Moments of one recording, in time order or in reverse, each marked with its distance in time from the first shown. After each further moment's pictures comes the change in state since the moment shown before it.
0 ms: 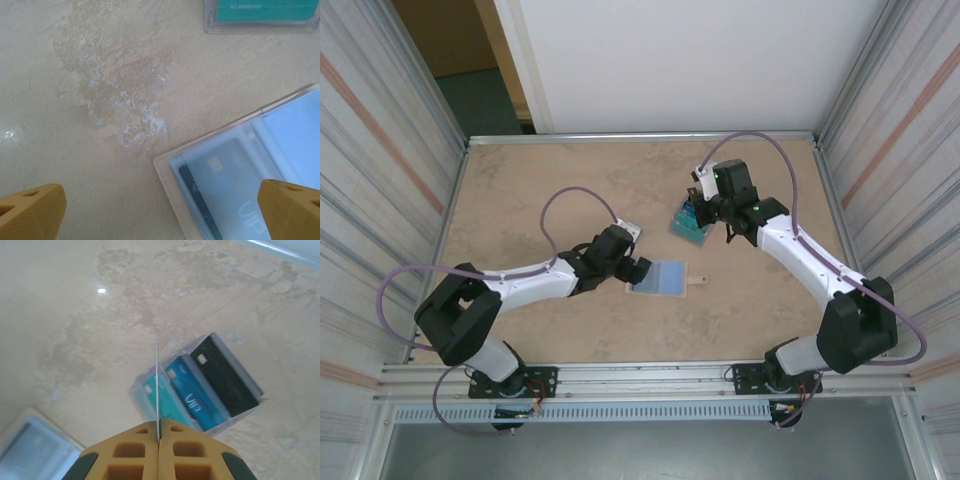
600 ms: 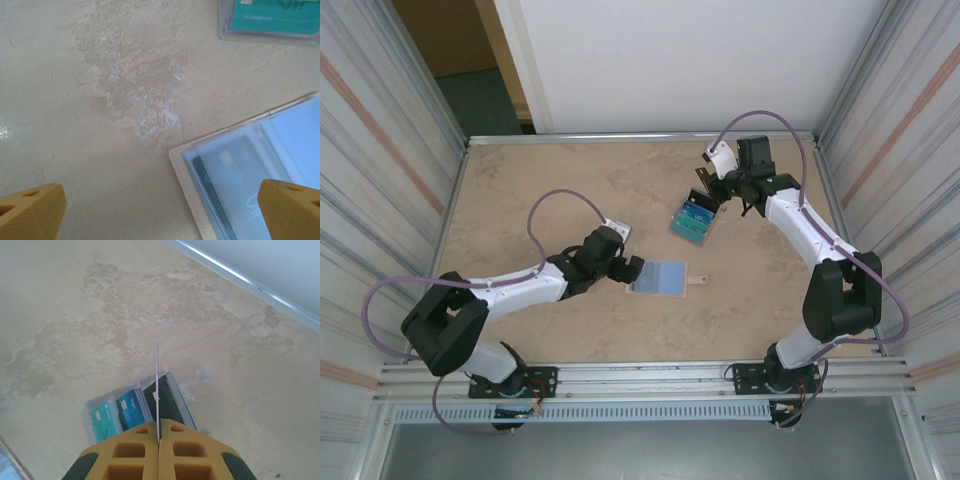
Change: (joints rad) left arm 0.031 -0.076 -0.063 0.020 0.007 -0.037; right arm -0.183 0.167 0.166 0.012 -0.226 -0.279
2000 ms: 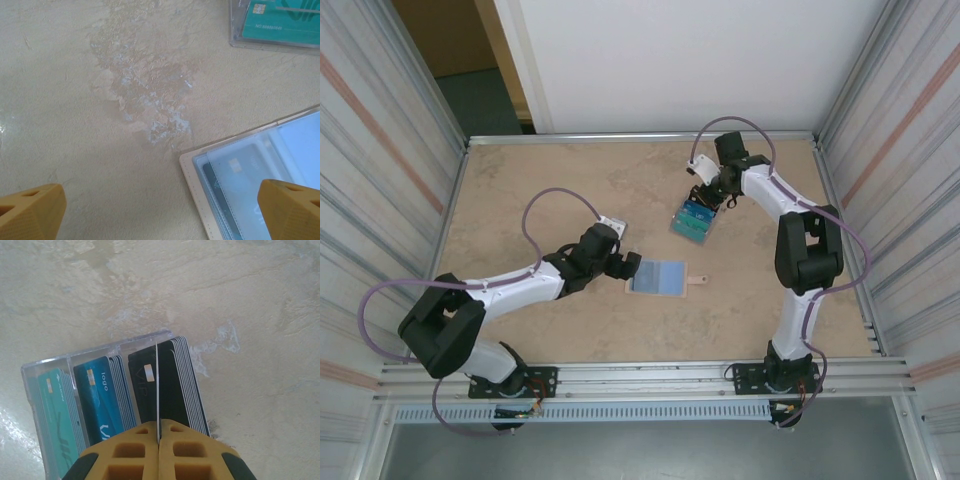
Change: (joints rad) left arm 0.027 -0.013 -0.001 0.000 0.008 -0.014; right arm 0.003 0.367 0.261 -0.242 0.074 -0.195
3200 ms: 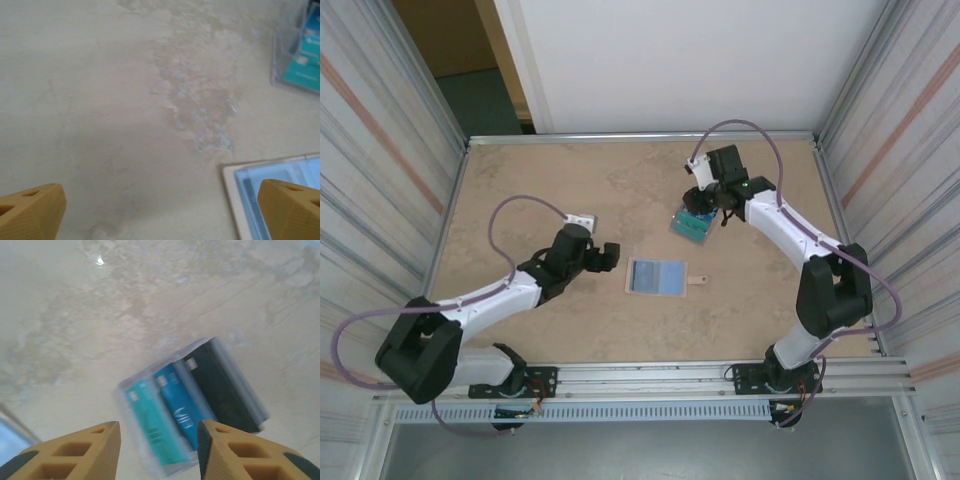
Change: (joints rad) left arm 0.134 -0.179 -0.142 0.068 0.003 -0.116; right arm 0.158 -0.343 -0.280 0.154 0.108 0.426
